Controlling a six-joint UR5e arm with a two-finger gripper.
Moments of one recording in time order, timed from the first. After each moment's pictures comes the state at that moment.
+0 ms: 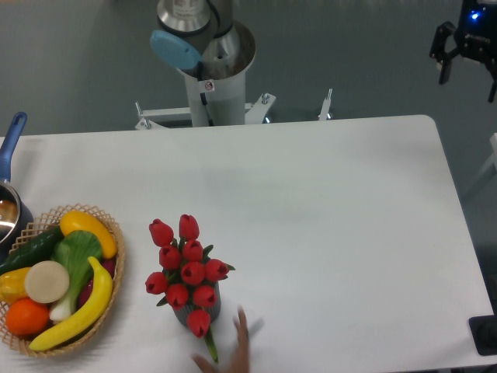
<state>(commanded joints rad) 3.18 -1.71 -1.54 -1.24 1.27 1.98</state>
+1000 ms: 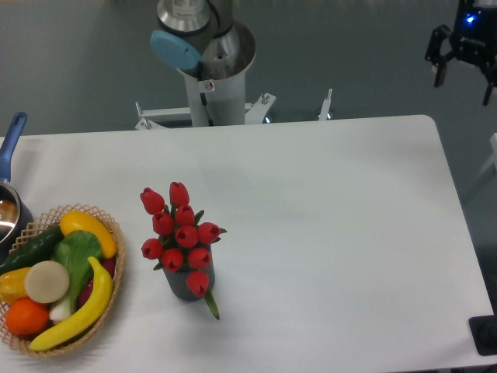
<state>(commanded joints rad) 3.17 -1.69 -1.60 -1.22 1.21 1.88</state>
